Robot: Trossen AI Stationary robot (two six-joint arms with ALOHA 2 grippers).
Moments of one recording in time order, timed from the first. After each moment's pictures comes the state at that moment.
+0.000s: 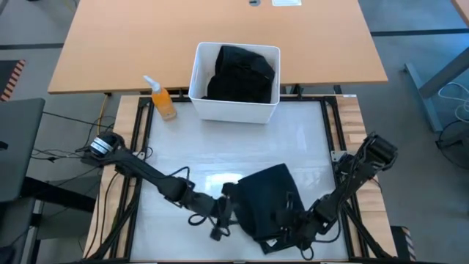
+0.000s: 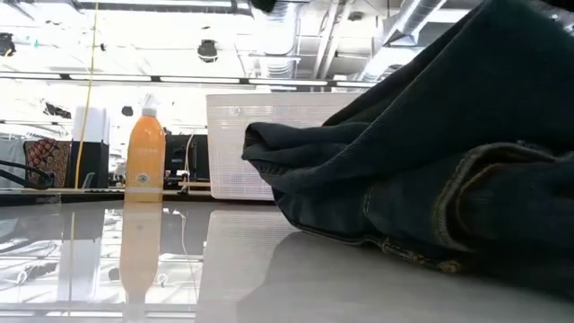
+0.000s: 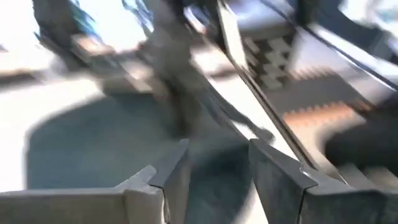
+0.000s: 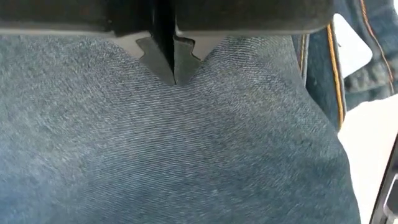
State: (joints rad) left arm -0.46 1.73 1.14 0.25 -0.25 -0.01; right arm 0.84 1.71 0.92 -0.25 0.63 0.75
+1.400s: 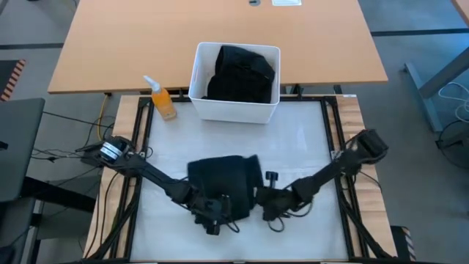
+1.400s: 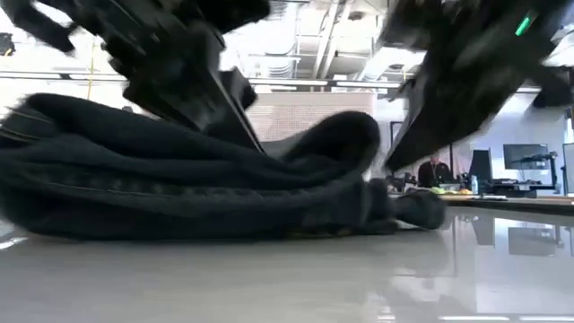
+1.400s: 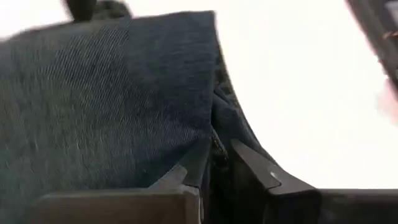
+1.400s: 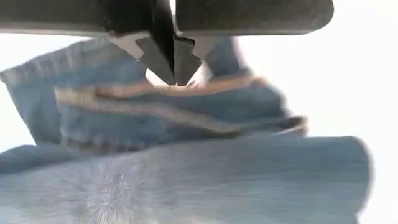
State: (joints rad) left arm -0.47 1.82 1.03 0.06 -0.19 -0.25; right arm 0.52 1.70 0.99 -0.30 0.53 0.41
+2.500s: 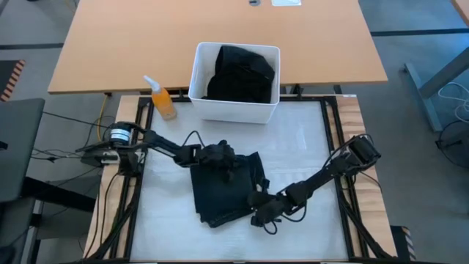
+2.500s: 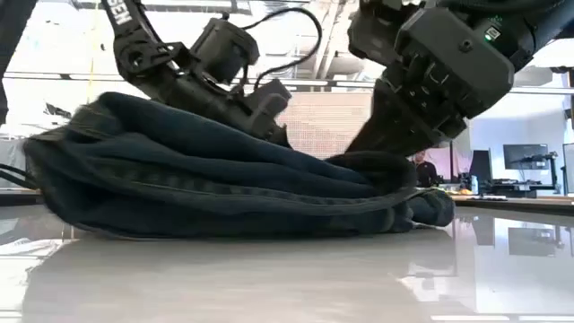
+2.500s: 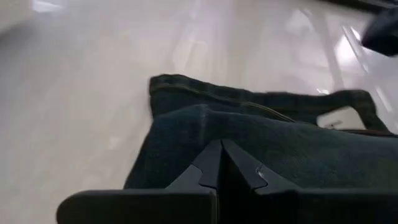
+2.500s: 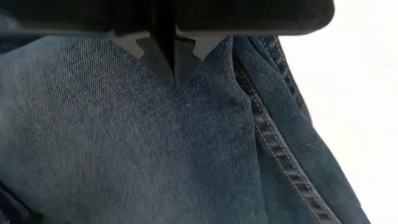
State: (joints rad) left arm 0.04 1.86 0.79 0.56 -0.11 -0.23; right arm 0.52 1.86 1.00 0.00 0.52 0.55
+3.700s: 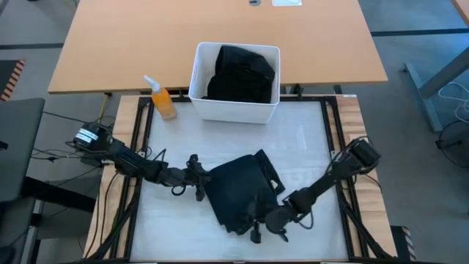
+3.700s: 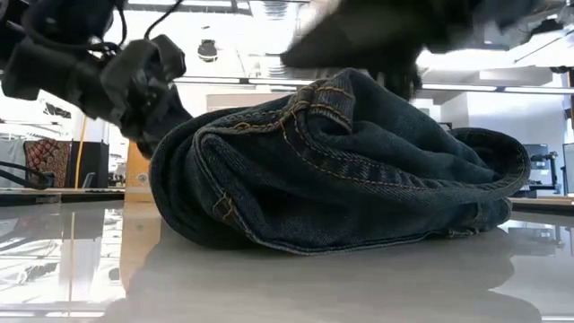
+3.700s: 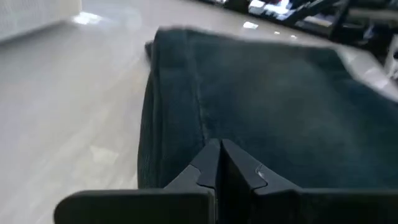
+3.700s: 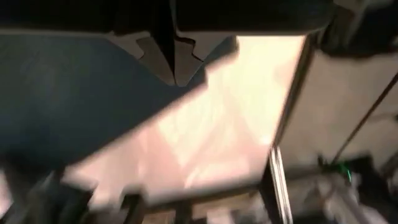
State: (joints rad) left arm -0.32 1.52 0.36 0.81 -0.49 -0.41; right arm 0.59 1.88 1.02 0.42 0.52 0.48
